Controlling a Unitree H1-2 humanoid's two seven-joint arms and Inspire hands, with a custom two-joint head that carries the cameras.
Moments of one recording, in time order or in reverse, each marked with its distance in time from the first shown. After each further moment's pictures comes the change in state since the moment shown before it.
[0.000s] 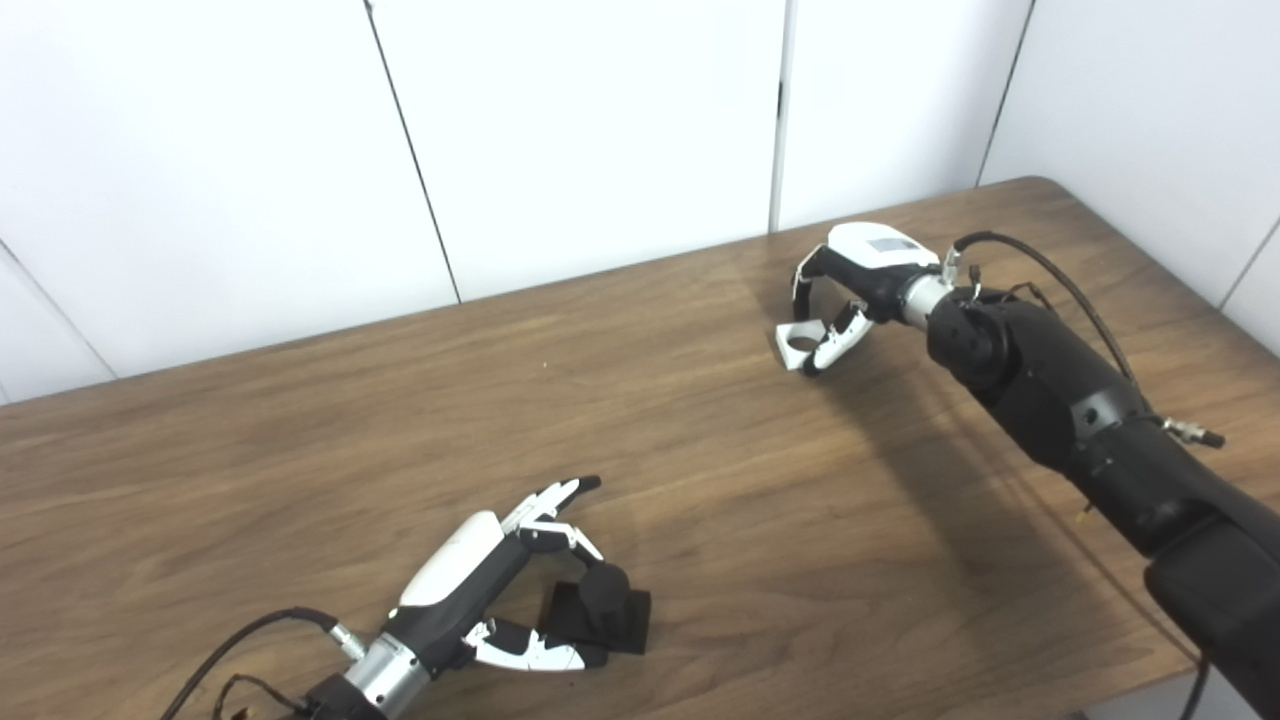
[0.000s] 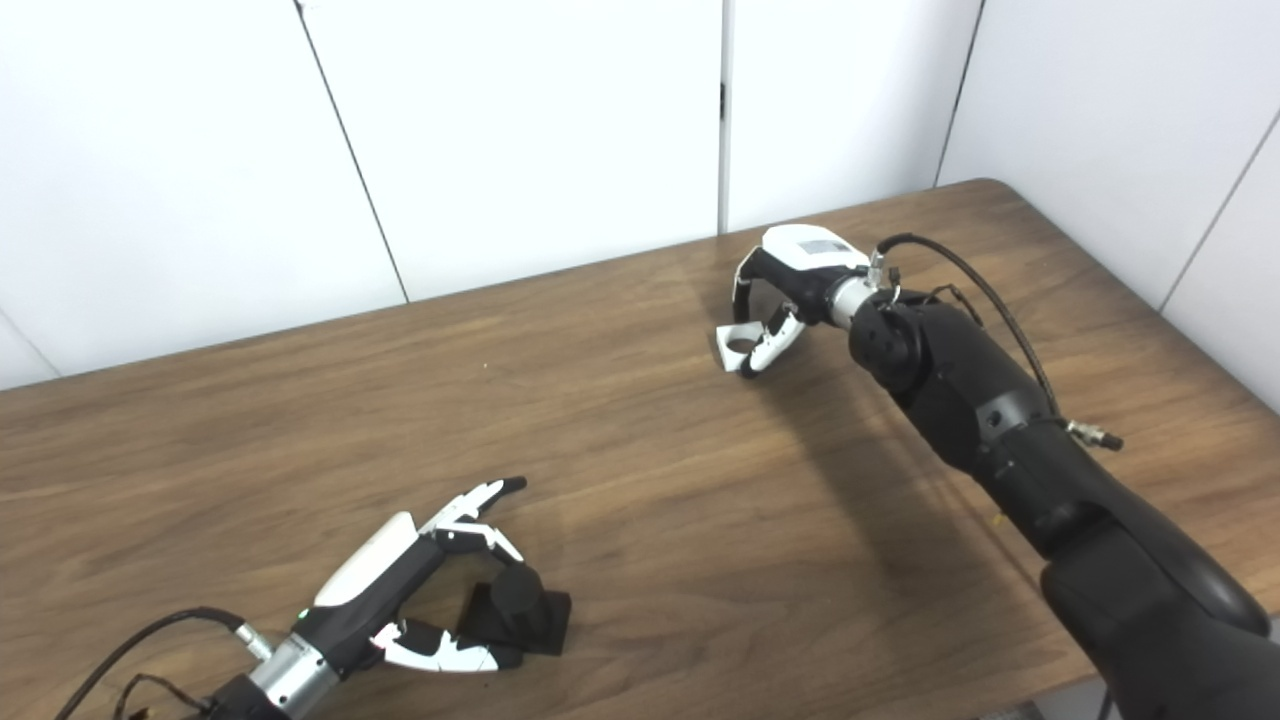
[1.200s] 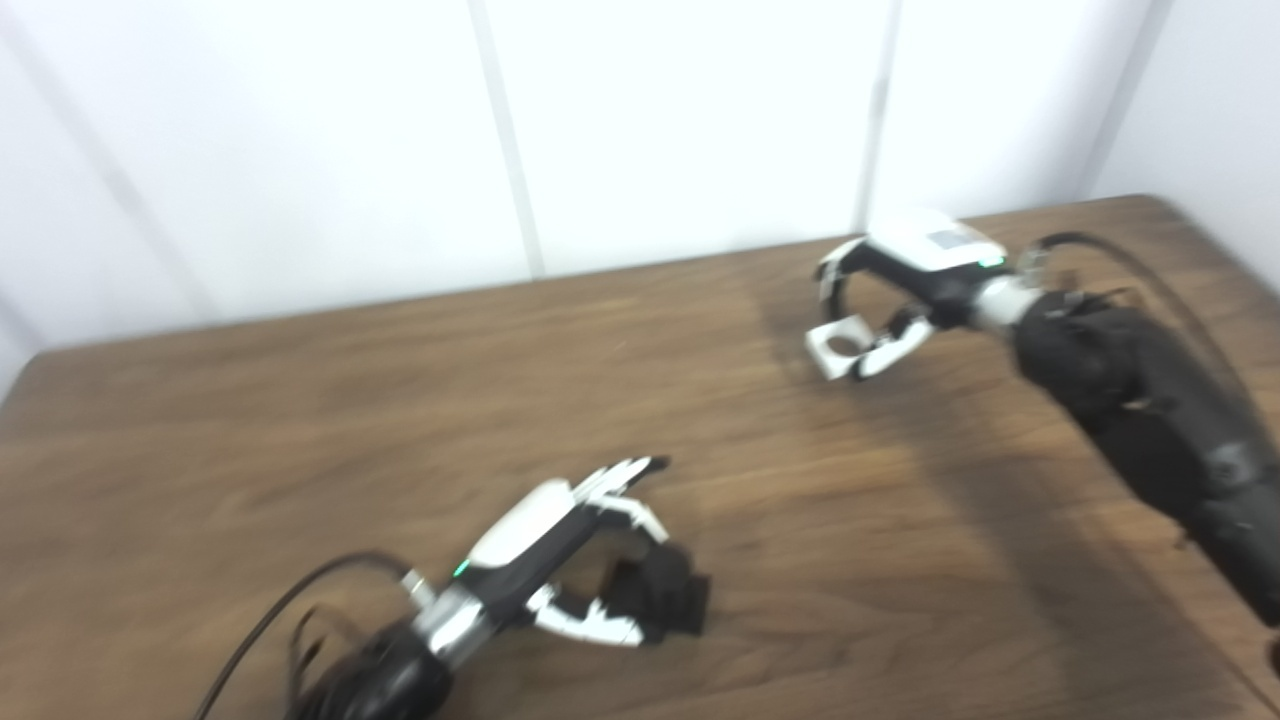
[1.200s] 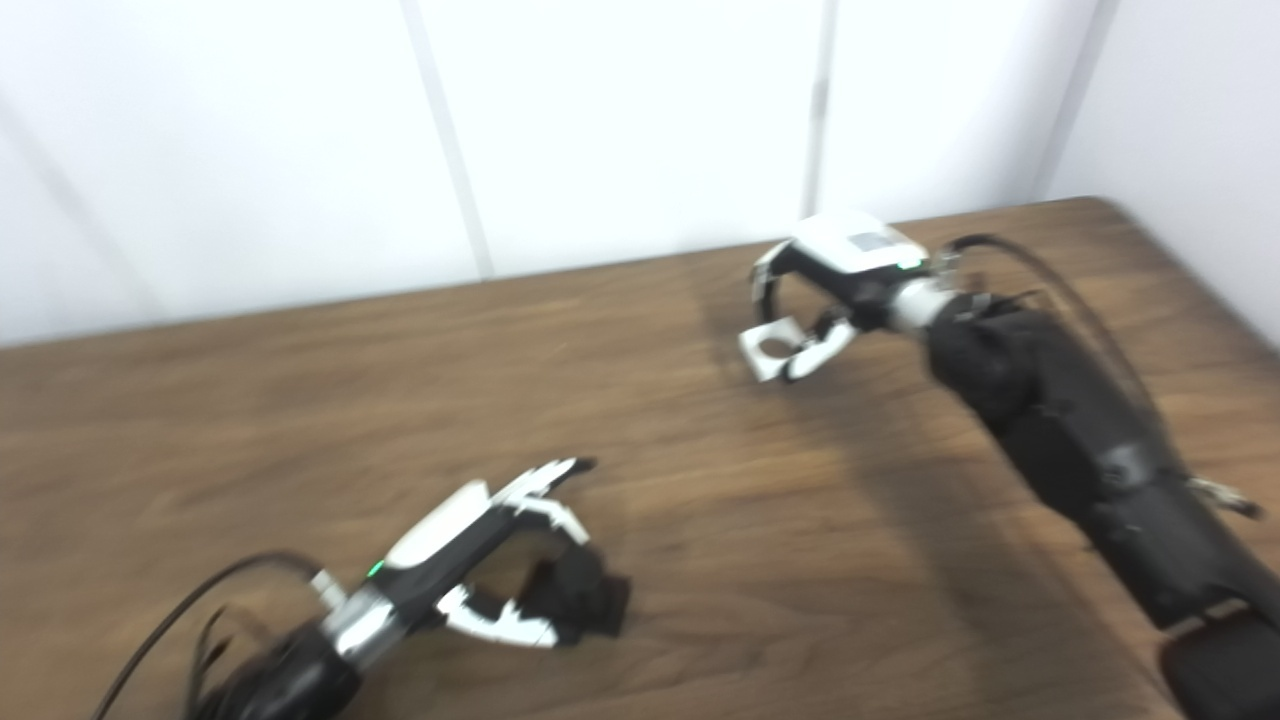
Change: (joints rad) left arm -0.021 -0.029 -0.013 0.035 0.017 0.007 0.009; right arm 0.068 -0.039 -0.049 -0.317 0.036 -0.118 0.137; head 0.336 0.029
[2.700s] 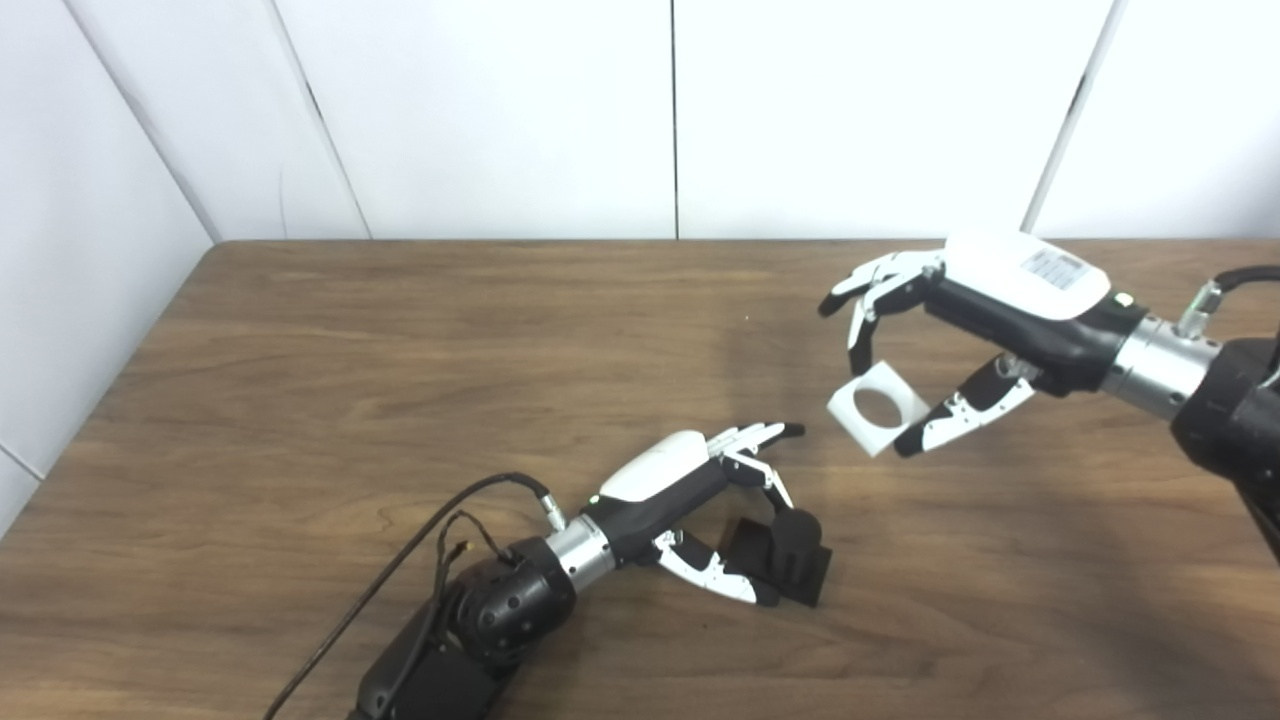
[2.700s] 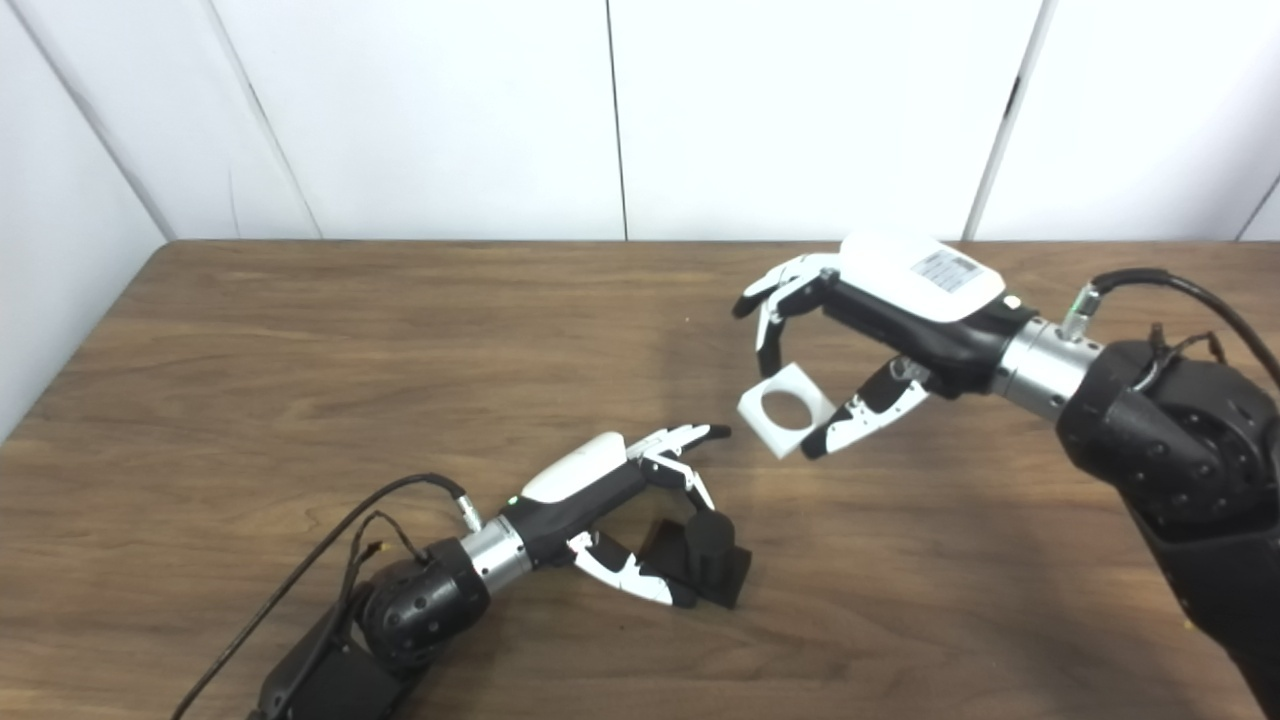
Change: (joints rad) left arm -0.035 -0.047 -0.019 0.054 0.035 0.002 0.038; right arm 0.064 0.040 -0.055 -0.520 0.246 -0.025 0.270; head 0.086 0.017
